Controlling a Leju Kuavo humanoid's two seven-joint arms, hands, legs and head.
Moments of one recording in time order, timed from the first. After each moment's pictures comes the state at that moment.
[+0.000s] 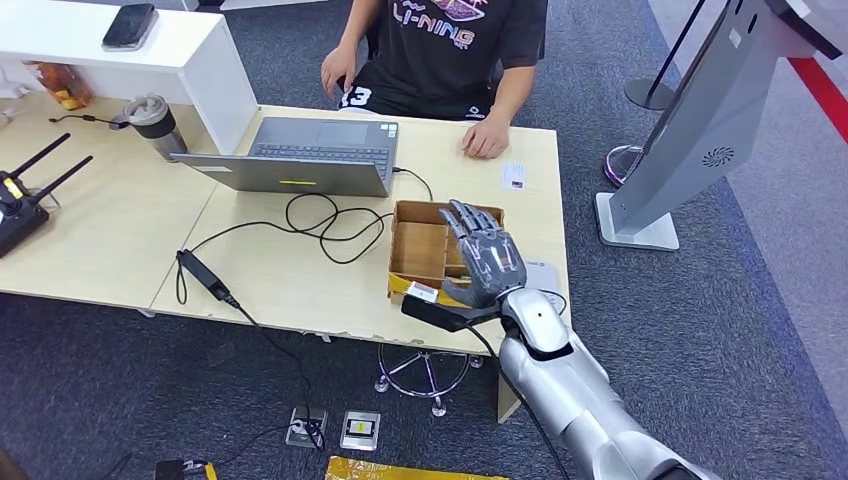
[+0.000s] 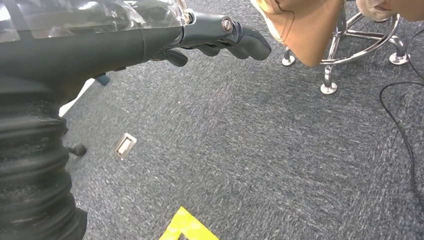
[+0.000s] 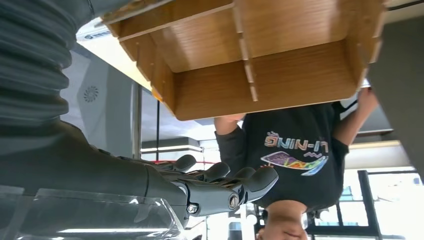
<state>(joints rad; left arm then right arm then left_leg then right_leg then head) -0.23 -0.05 1.42 -0.12 -1.16 0.55 -0.09 -0.72 0.16 0.64 -0.55 0.99 -0.40 -0.13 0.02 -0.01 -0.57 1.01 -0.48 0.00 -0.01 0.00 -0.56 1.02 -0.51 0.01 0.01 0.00</state>
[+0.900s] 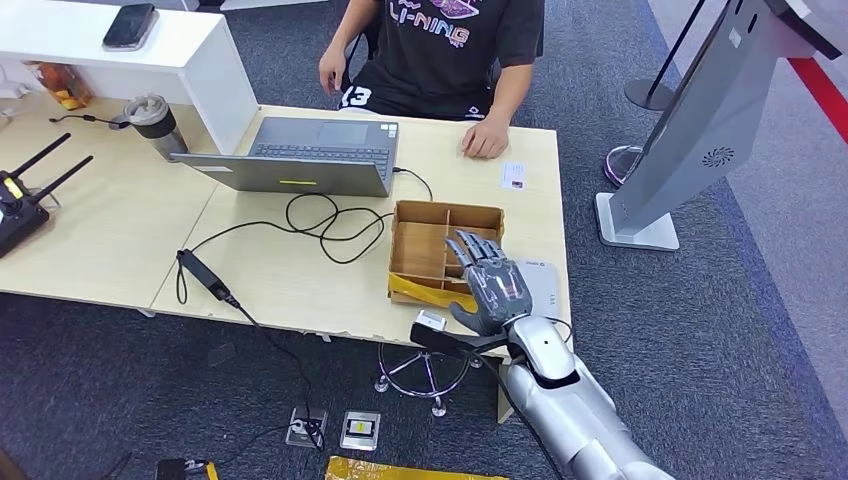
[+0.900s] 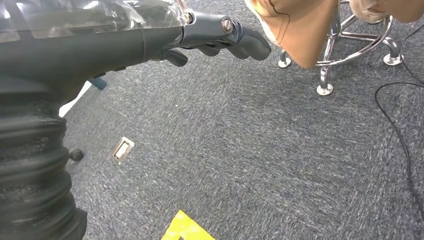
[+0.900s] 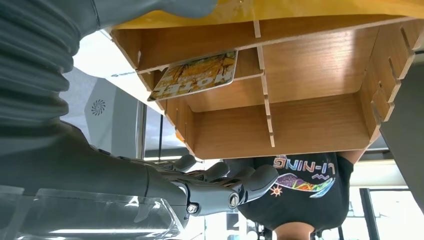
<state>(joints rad) -0.23 -0.05 1.42 -0.12 -1.18 0.55 -0.10 -0.61 0.12 0.62 -0.64 1.02 -0.37 -0.14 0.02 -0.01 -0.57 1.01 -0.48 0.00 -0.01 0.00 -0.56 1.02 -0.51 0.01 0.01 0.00</state>
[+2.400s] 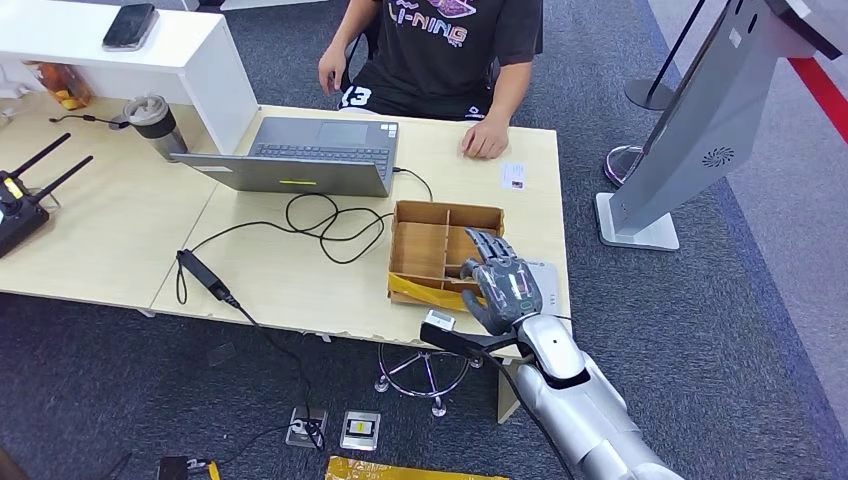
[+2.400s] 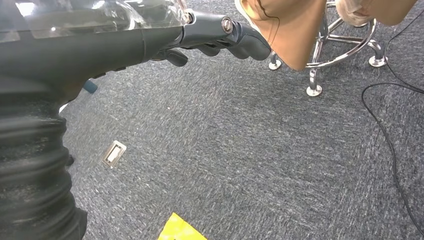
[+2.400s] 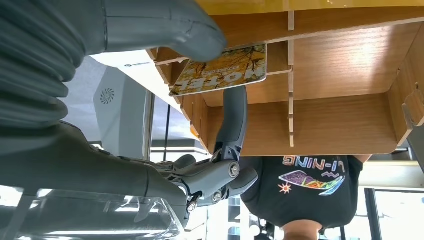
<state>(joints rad) -0.23 -0.05 1.42 -0.12 -1.19 0.55 -0.13 -0.61 0.09 0.62 -0.66 1.06 -0.35 -0.12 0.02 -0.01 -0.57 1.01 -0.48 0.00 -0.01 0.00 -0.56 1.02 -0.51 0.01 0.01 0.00</state>
